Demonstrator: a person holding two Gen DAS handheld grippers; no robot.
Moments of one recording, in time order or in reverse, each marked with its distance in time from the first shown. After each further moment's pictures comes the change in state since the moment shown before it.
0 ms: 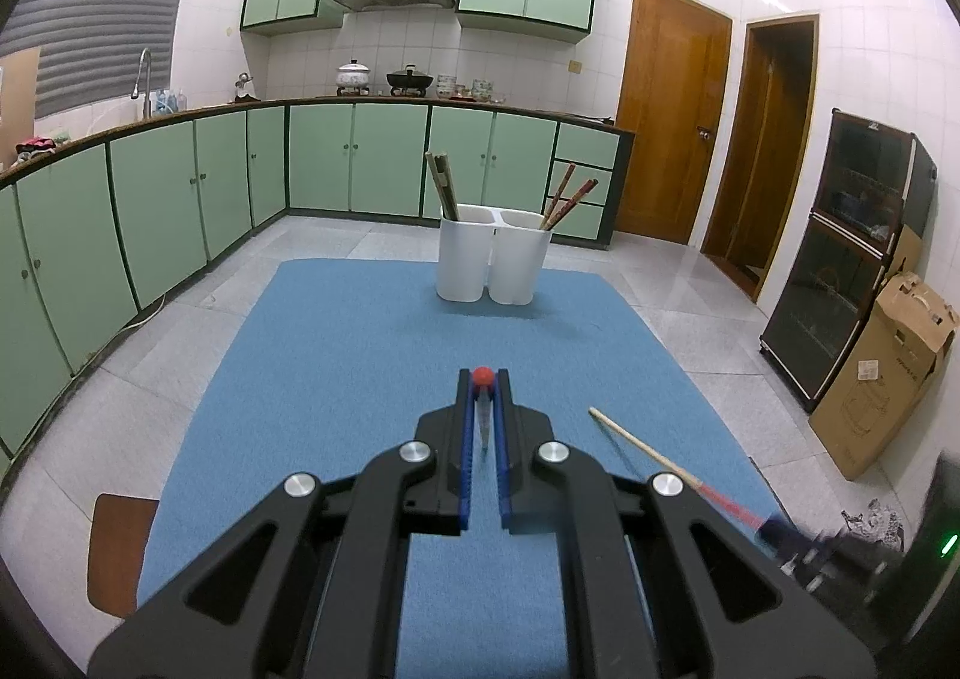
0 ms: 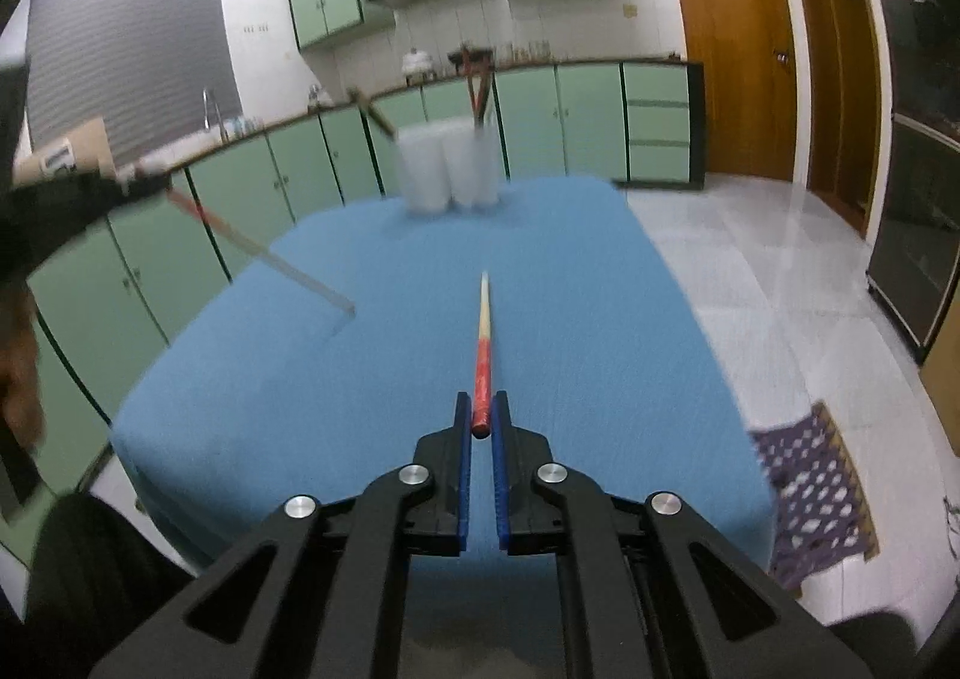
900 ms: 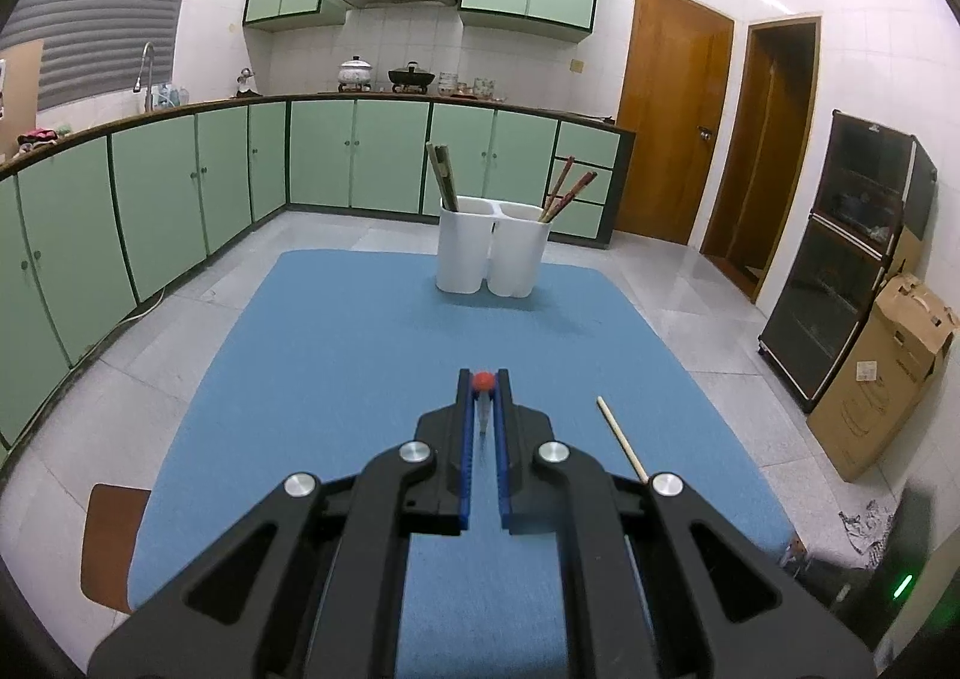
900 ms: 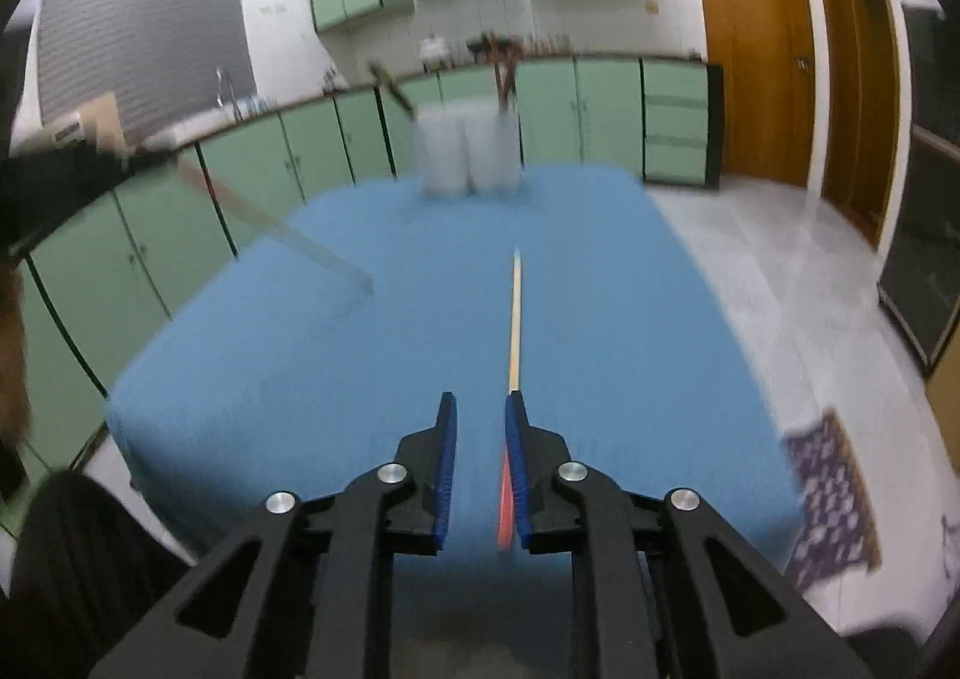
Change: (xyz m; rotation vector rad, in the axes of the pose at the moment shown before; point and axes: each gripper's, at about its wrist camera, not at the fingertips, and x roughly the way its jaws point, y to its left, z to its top) left arm 0.000 -0.008 -0.007 -0.011 0.002 0.000; right arm 0.032 0.011 -0.055 -0.031 0.114 0.001
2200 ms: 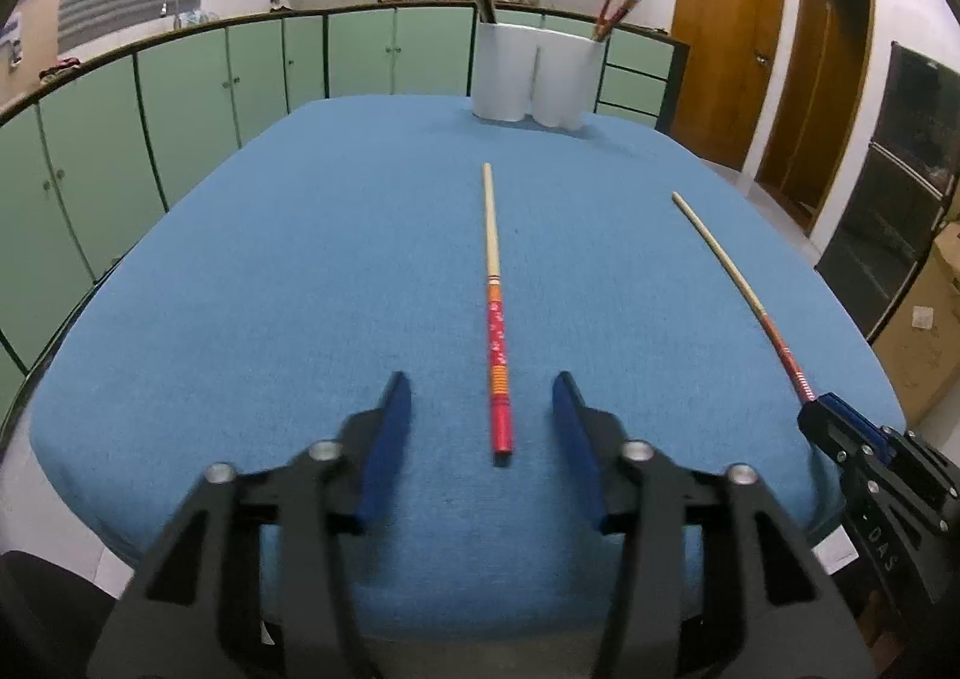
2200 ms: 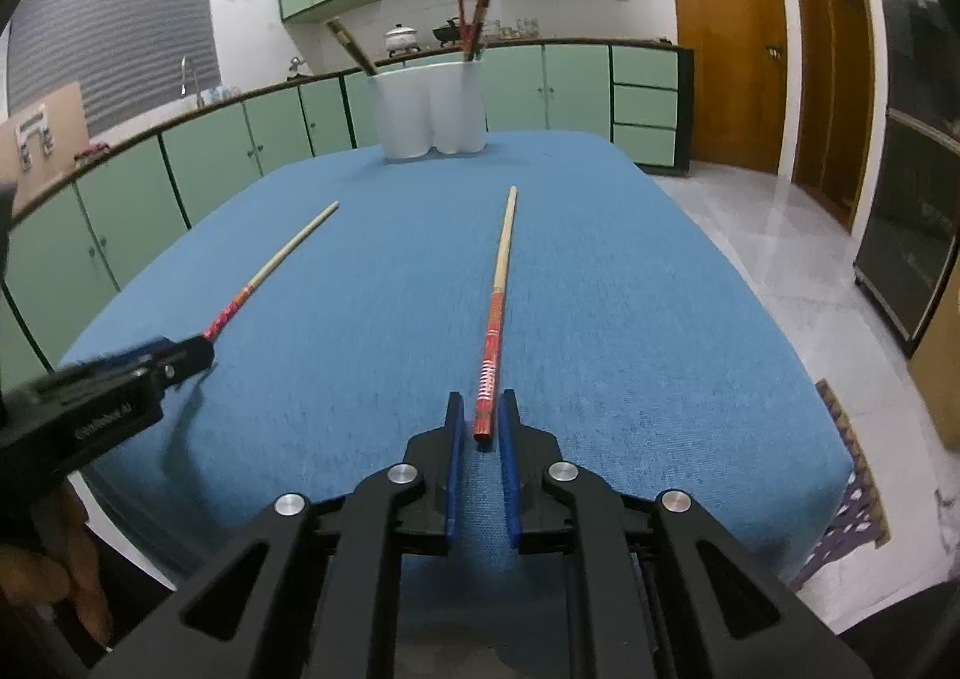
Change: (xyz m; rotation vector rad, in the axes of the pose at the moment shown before) left arm 0.074 -0.004 -0.125 -0.029 0.209 0.133; right arm 0.032 0.003 -0.006 -0.020 -0.032 -0.097
